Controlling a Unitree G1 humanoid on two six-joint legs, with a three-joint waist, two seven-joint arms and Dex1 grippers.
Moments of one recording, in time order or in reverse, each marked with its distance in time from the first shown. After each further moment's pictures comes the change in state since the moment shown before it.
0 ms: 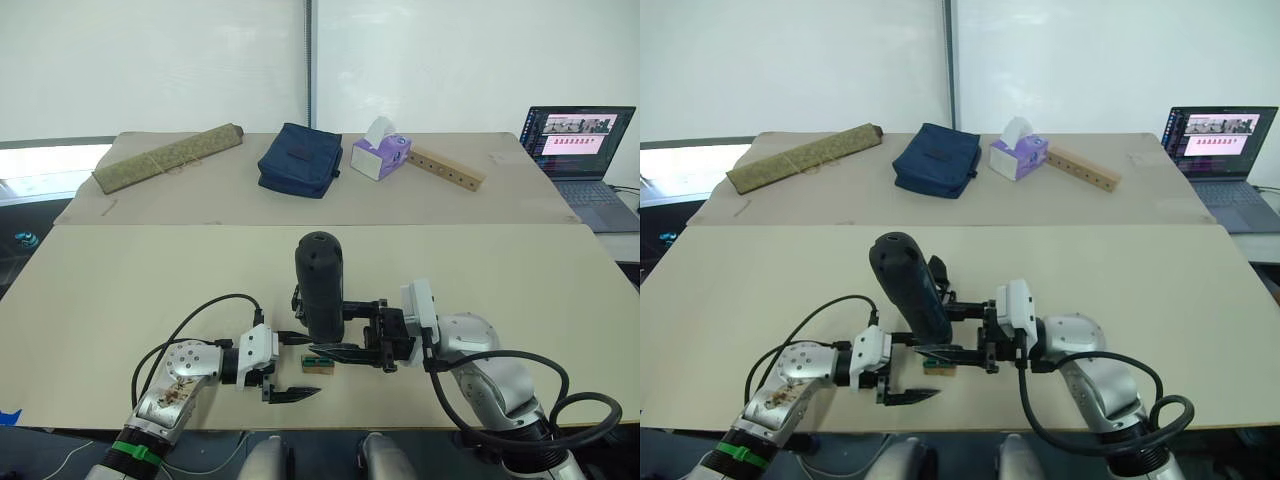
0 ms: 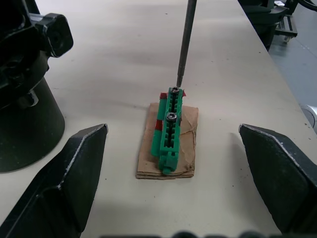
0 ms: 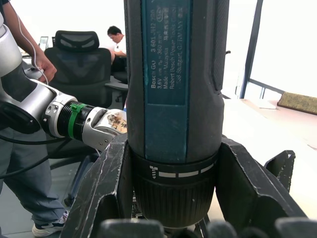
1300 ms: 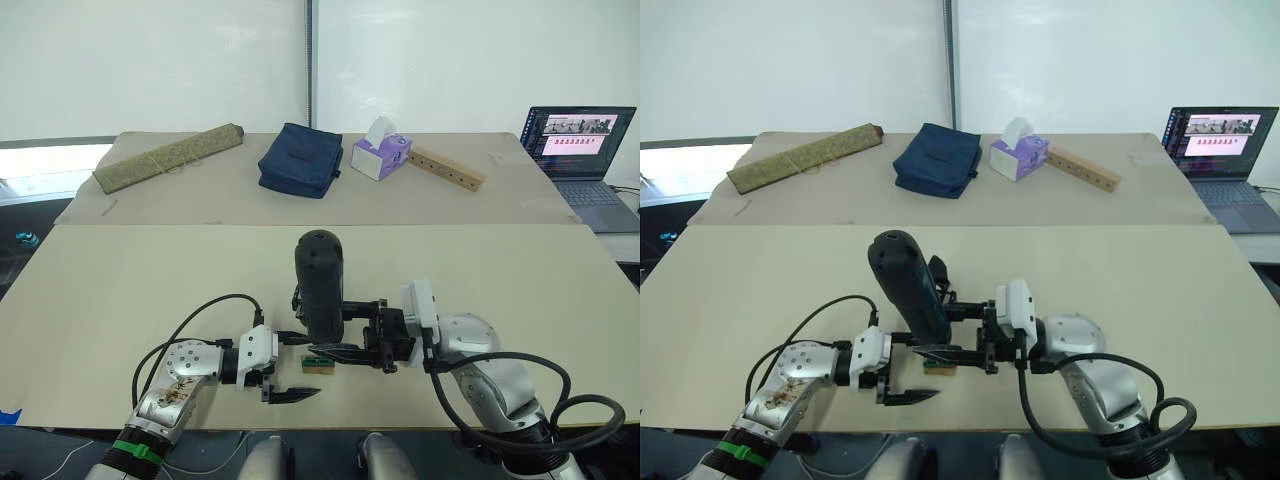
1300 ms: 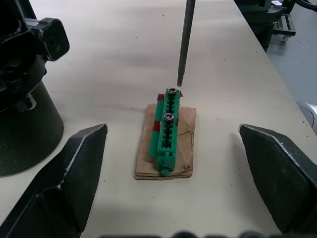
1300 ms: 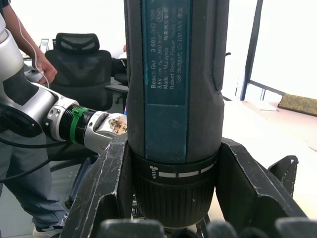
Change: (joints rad) left arm -0.007 -0.001 -0.002 0.005 0.000 -0.012 -0.006; right arm 0.004 0.003 -0.001 -0.013 0.002 0.013 -0.010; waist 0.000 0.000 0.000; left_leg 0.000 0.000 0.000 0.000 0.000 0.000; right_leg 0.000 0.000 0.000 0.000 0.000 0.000
